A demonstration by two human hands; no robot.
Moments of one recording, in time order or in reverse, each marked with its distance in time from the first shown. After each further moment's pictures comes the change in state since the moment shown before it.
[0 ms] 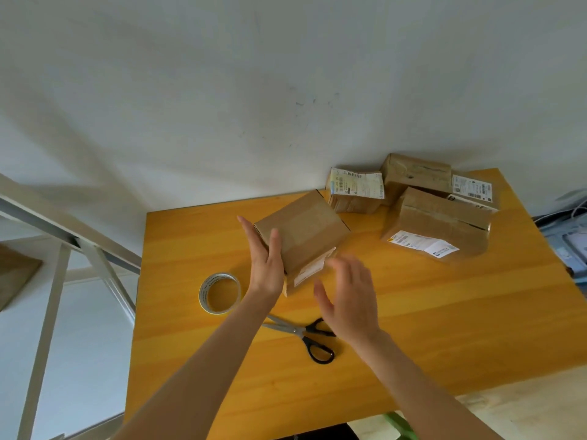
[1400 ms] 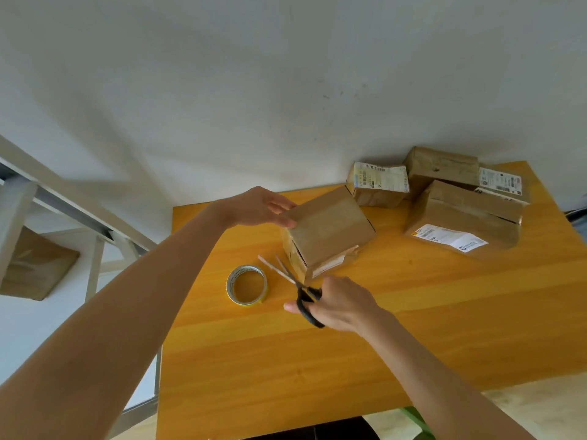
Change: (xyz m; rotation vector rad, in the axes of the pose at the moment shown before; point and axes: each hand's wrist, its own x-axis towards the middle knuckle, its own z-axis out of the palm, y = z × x) left_hand 0.095 0.071 -0.087 0.741 -0.683 -0.026; right_hand 0.028 -0.057 -0.006 0.182 -0.989 0.465
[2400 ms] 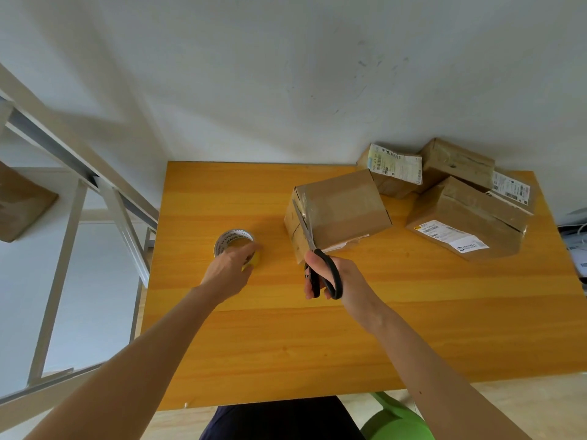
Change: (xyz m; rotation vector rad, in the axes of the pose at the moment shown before) left_hand -0.043 -0.144 0.136 0.205 0.412 -0.035; right_hand -0.004 0.002 0.007 0.799 -0.055 -0.166
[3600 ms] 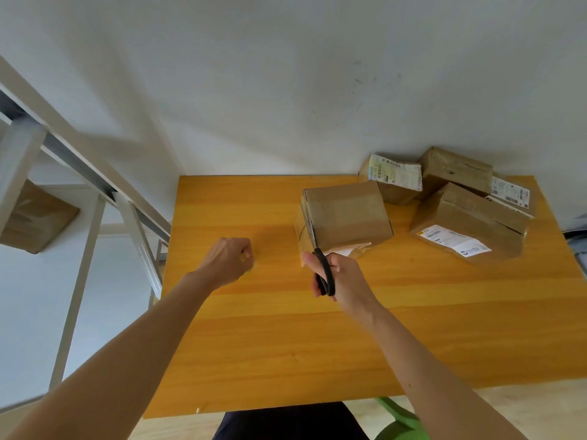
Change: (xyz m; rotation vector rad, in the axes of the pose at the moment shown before) left_hand 0.009 0.004 -0.050 0.075 -0.019 -0.070; right_hand 0.007 -0.001 0.010 -0.051 0.162 -0.023
